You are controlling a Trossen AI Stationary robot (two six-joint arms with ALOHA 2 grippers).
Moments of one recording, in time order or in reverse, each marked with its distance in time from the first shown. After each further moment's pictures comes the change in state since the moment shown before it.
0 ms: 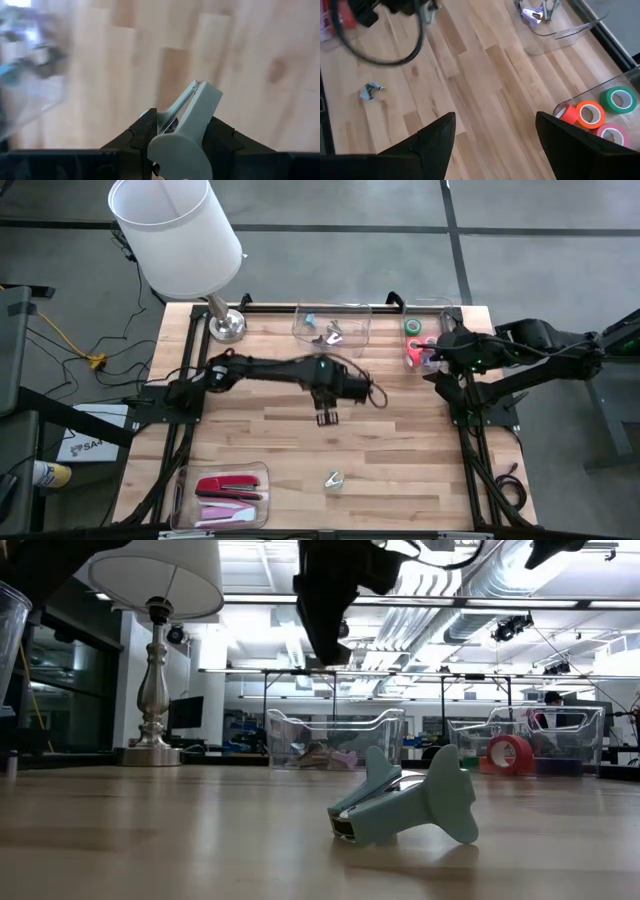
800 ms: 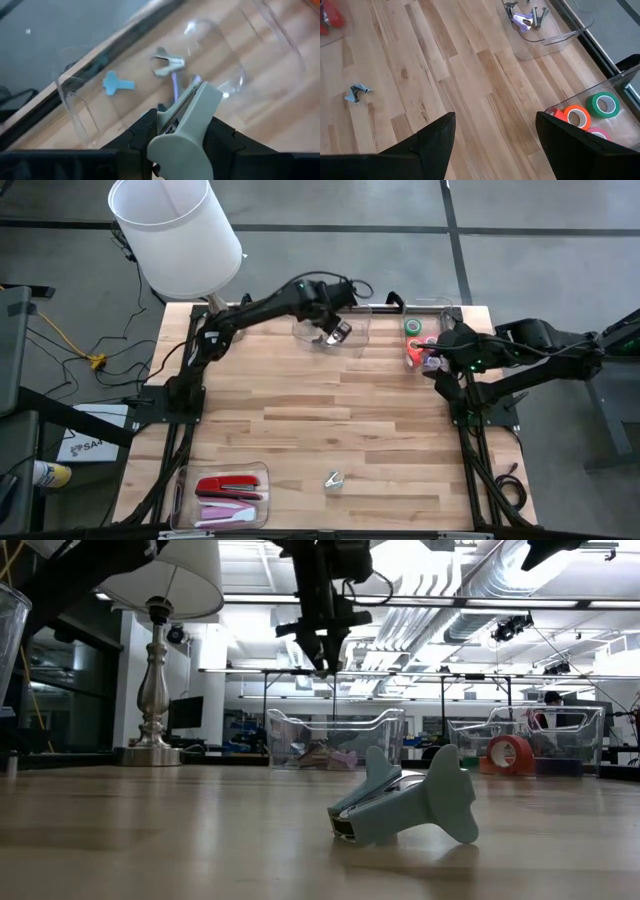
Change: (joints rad) left arm 0.424 -0.068 0.000 0.236 -0.095 -0.269; right arm 0.000 0.000 0.000 -0.004 0.054 -0.033
